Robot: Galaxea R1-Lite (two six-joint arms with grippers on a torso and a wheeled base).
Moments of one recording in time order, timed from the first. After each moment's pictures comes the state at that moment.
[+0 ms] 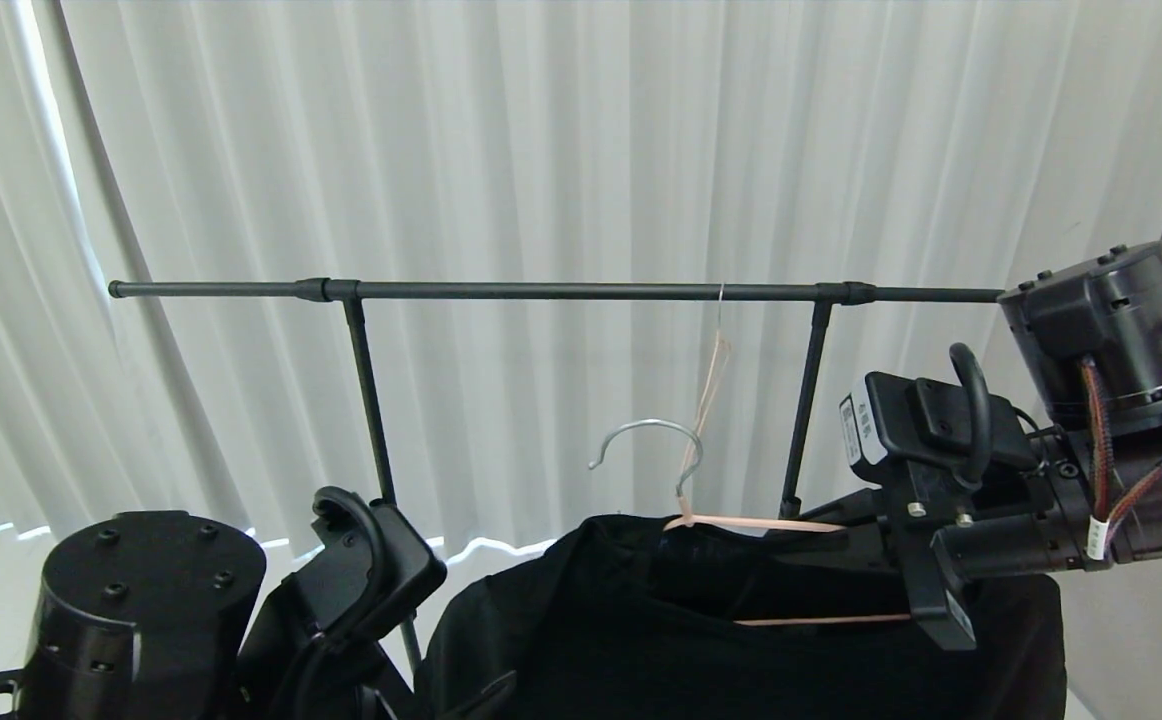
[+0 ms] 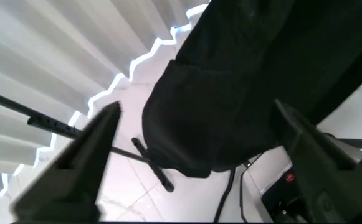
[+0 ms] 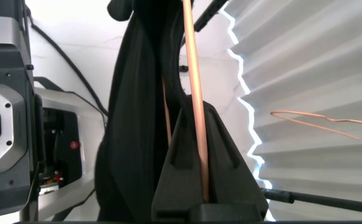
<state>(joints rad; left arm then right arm) -0.76 1.34 -0.44 -0.29 0.11 0.20 0.73 1.50 -1.04 0.19 0.43 -0.63</state>
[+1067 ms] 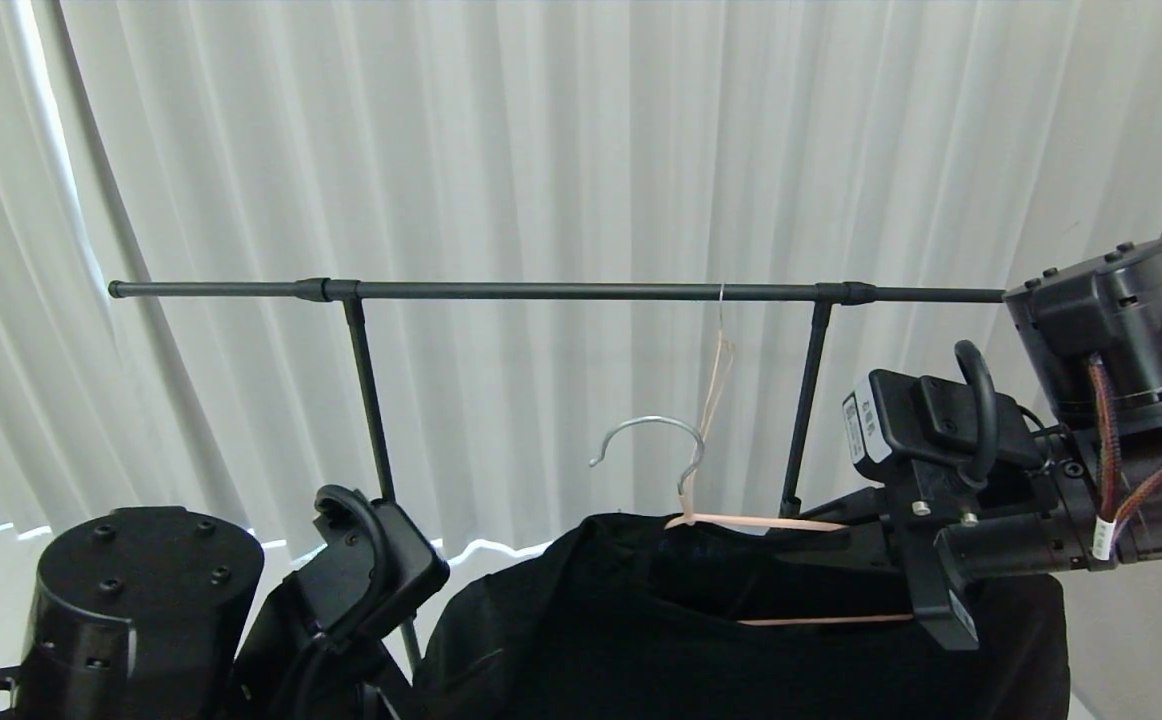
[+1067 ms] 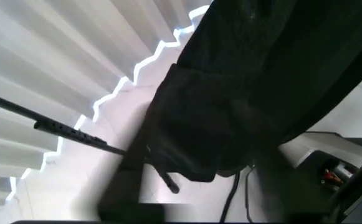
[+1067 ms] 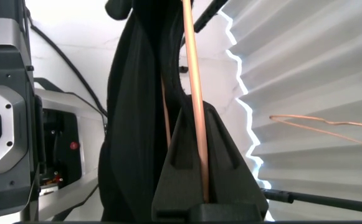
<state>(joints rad) -0.76 1.34 -0.45 -0.30 0.12 0.22 0.73 1.50 -1.04 0.19 0.43 -0.62</state>
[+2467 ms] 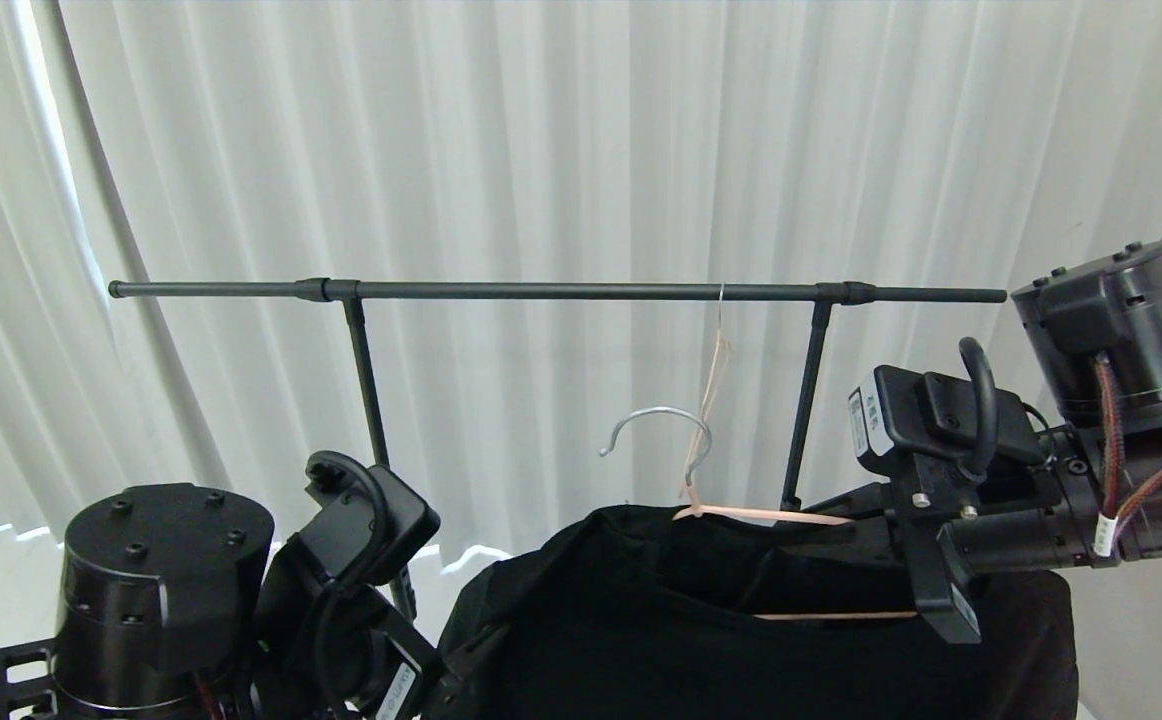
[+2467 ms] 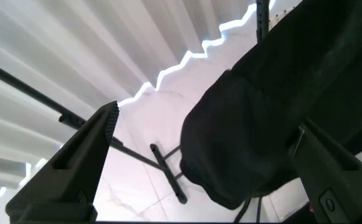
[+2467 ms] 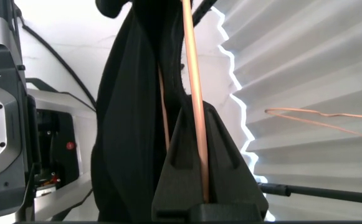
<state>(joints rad) -0.69 1.39 -0.43 -0.44 0.18 0.22 0.71 1.49 -1.03 0.18 0.41 -0.62</state>
